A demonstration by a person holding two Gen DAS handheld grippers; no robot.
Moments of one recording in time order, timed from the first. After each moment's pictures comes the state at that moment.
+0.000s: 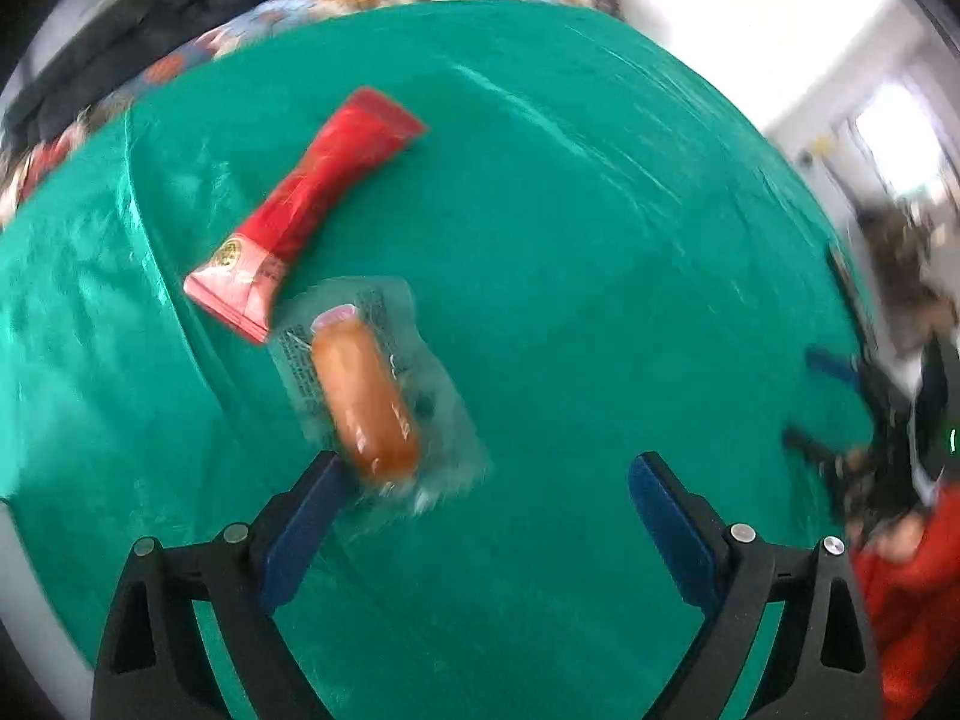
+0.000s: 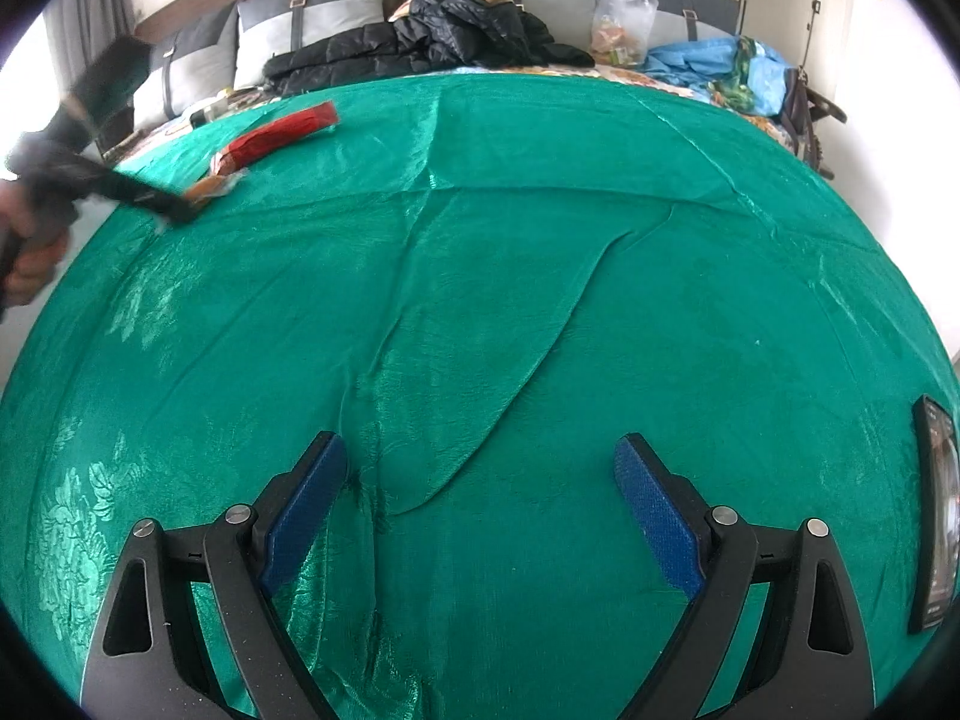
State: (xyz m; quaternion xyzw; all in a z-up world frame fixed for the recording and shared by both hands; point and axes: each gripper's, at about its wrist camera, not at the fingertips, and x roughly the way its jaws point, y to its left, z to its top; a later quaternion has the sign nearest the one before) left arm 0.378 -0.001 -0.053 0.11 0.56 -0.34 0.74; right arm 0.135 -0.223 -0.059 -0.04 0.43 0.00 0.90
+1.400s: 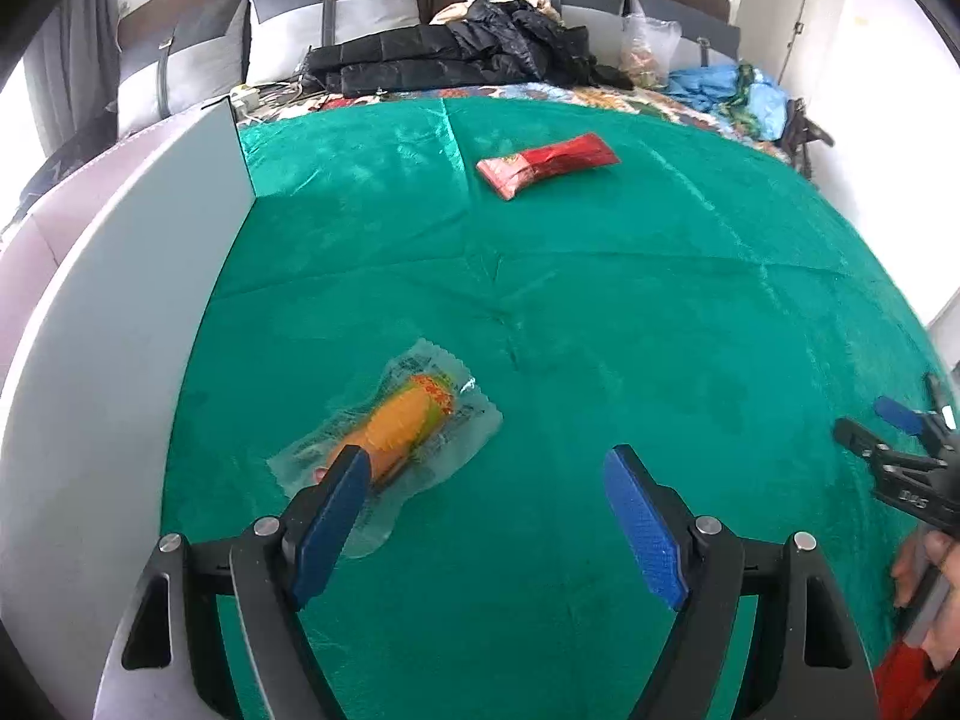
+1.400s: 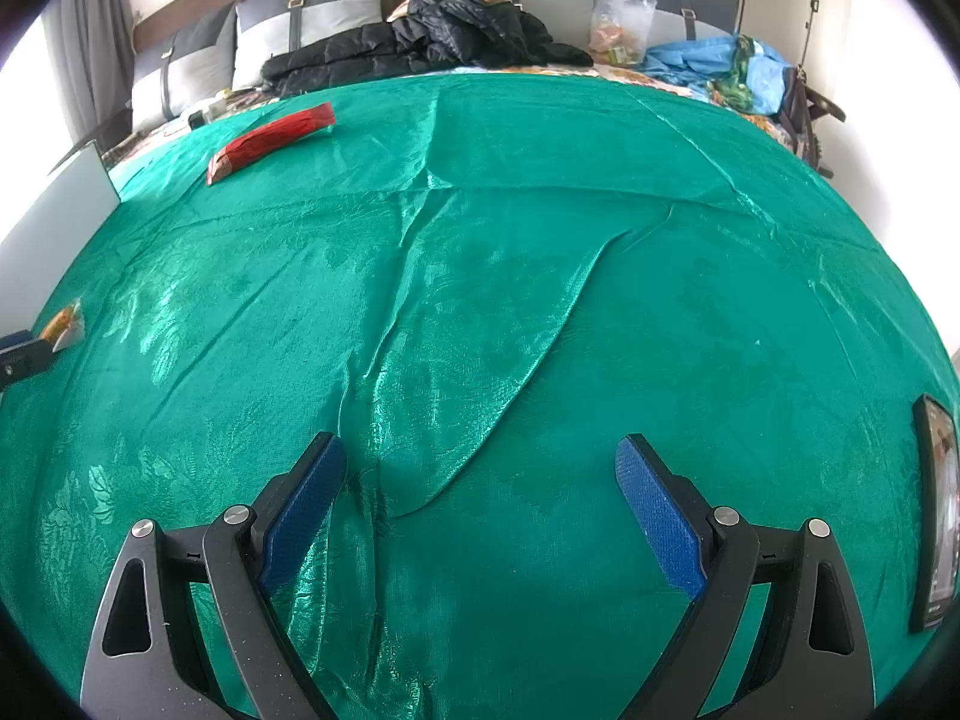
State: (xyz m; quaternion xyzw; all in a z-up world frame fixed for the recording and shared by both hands) left arm 0.199 0.068 -0.048 -0.01 0.46 -0.08 0.88; right arm 0.137 -0.220 -0.060 -0.04 0.43 0.00 0.90
